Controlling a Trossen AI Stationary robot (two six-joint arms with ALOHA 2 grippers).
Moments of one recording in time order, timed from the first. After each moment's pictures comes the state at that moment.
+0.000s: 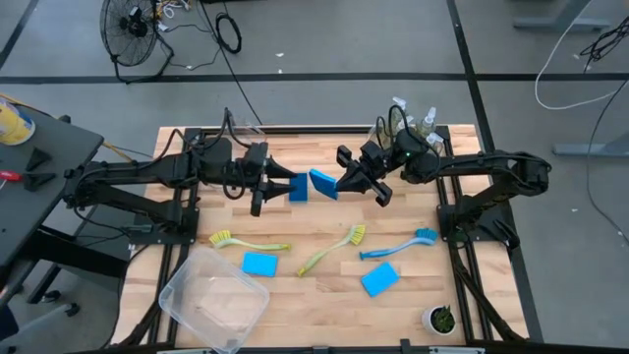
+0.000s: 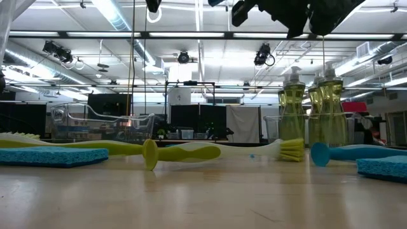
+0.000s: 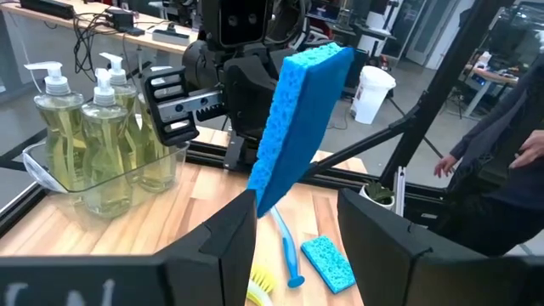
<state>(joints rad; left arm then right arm) 0.08 1.12 1.05 -0.07 0.11 -0.21 -0.28 1.41 0.84 0.90 -0.85 0.44</state>
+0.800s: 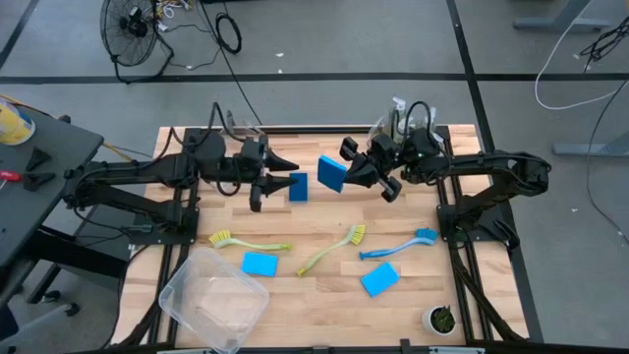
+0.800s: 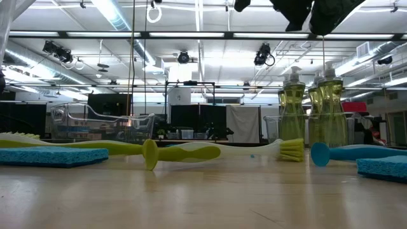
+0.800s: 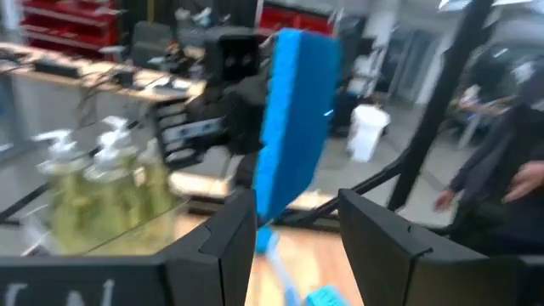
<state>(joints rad) 0.08 1.13 1.05 0.09 0.11 -0.19 -0.28 1.41 0.84 1.14 -0.81 0.56</state>
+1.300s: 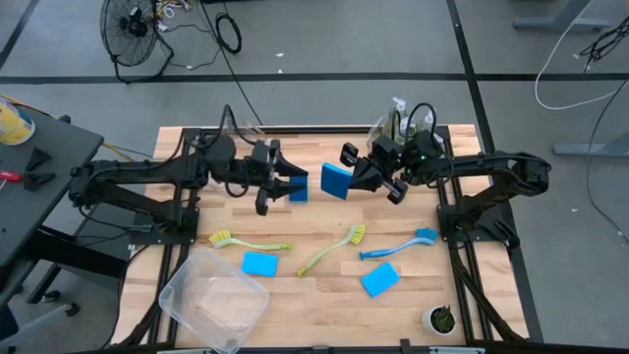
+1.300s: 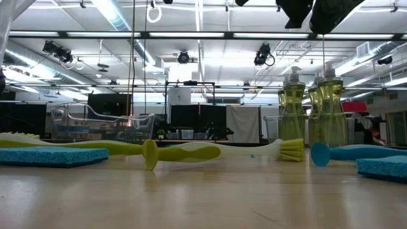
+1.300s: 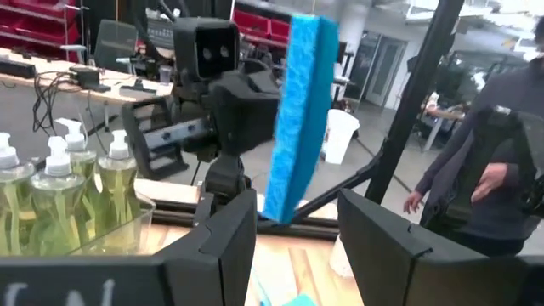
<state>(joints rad) 0.09 1.20 1.05 0.19 0.19 -0.22 -0.25 1.42 0.84 1.20 -0.86 0.67</state>
